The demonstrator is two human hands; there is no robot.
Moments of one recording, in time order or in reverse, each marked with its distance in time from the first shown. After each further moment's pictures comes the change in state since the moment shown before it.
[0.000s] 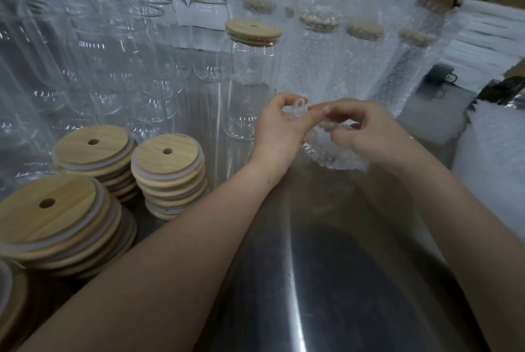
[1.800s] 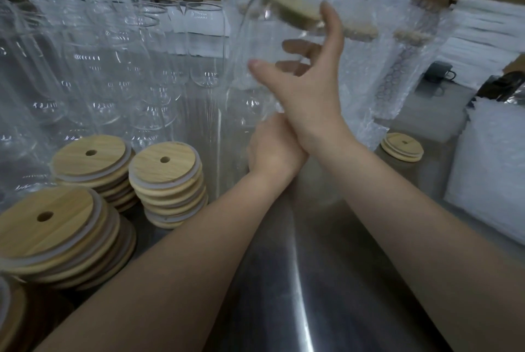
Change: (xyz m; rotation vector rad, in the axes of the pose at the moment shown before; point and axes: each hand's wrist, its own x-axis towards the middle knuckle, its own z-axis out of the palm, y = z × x) left_hand -0.009 0.000 -0.002 0.647 0.034 0.101; right_hand 0.036 -0.079 0.064 0.479 0.496 -0.075
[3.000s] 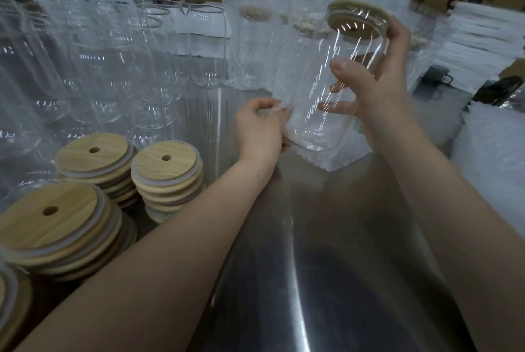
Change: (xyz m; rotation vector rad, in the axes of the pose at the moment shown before) left_hand 0.017 0.001 -0.010 -0.718 0.134 -0.310; right_hand 0.017 0.007 -0.080 0.016 -0.088 0.026
